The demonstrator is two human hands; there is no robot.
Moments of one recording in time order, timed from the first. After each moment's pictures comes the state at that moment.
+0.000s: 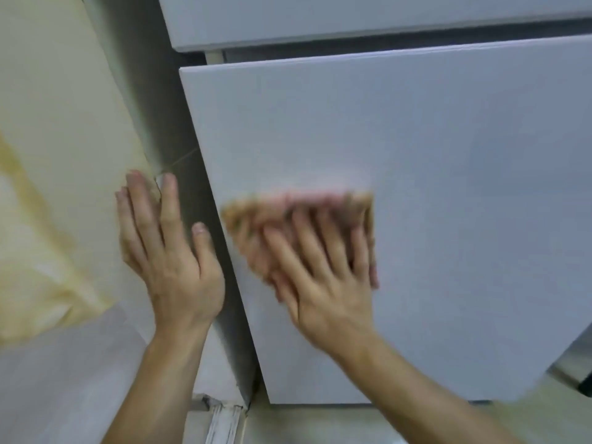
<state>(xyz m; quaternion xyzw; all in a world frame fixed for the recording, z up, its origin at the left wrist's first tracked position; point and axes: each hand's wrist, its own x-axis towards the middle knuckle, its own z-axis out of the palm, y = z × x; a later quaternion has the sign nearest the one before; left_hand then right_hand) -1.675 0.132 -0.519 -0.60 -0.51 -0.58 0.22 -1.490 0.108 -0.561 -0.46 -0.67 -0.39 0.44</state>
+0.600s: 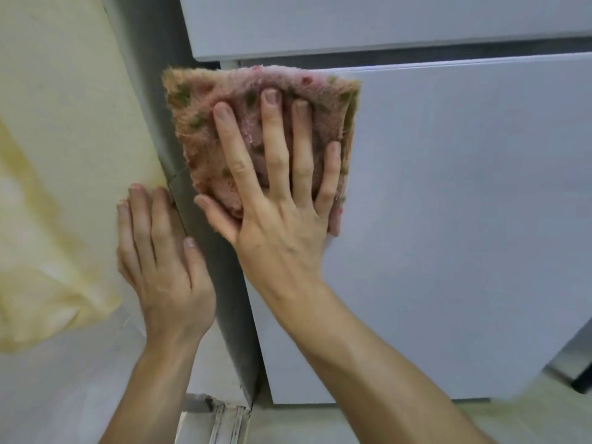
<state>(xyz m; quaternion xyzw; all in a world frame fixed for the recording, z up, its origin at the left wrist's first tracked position) -1.703 0.129 -0.528 -0.62 -0.50 -0.57 0.21 -1.570 0.120 -0.454 -0.53 -0.57 -0.37 0.51</state>
